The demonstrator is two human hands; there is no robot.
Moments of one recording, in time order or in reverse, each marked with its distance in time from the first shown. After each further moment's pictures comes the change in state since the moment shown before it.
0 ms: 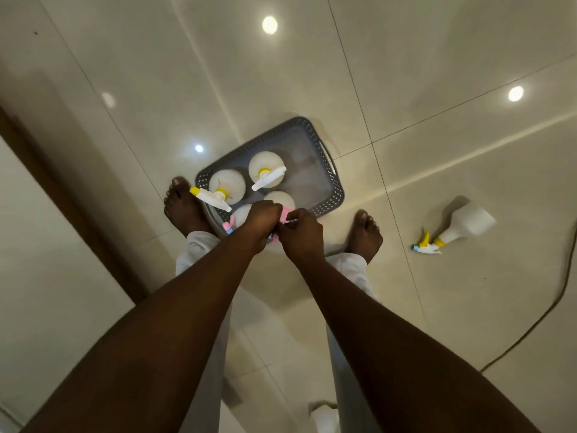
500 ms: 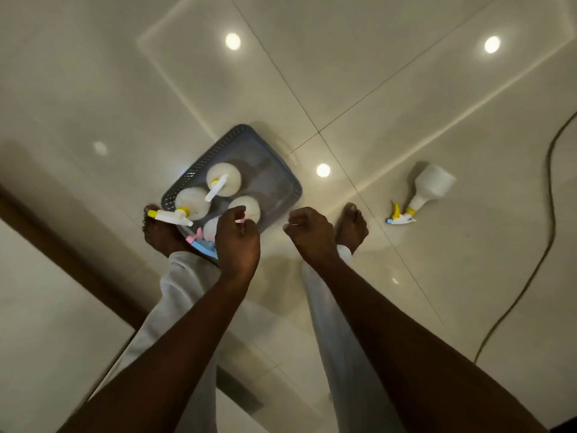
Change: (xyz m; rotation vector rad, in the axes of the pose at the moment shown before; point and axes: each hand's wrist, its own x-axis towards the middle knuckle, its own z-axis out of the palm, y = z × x) left_hand -0.088 -0.038 0.050 0.305 0.407 0.645; right_hand -0.016 0.061 -0.107 0.126 0.070 -0.066
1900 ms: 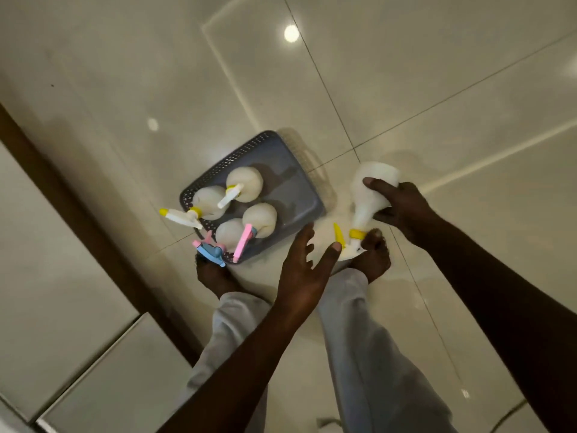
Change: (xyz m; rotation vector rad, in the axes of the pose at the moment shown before) left_hand -0.048 0.046 0.074 -0.214 -0.288 -0.205; right_hand 0.157 0.004 -0.129 0.458 -0.225 0.285
